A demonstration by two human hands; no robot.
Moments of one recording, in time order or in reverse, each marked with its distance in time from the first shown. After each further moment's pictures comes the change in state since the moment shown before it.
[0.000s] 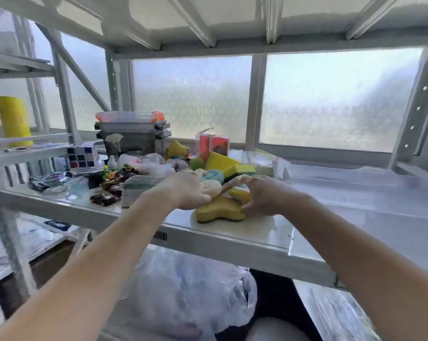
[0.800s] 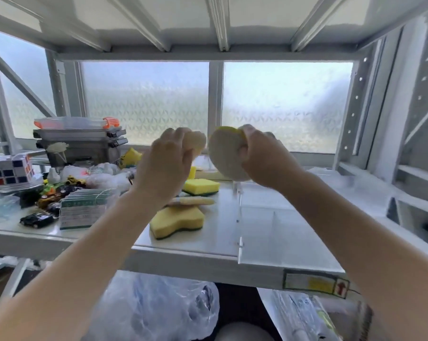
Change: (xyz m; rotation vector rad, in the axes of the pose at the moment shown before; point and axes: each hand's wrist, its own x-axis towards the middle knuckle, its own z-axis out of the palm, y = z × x) left_hand 0.004 0.075 -0.028 -0.260 0.780 0.203; right_hand -0.039 0.042 -0.072 0.164 0.562 0.117
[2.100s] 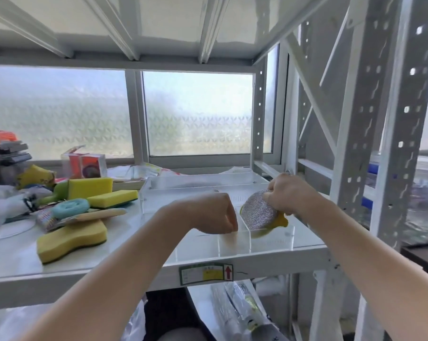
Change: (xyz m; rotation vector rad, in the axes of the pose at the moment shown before) left_hand -0.028 0.201 0.087 -0.109 -1.037 0.343; right_hand -0.096 0.191 -0.082 -0.229 -0.239 0.622
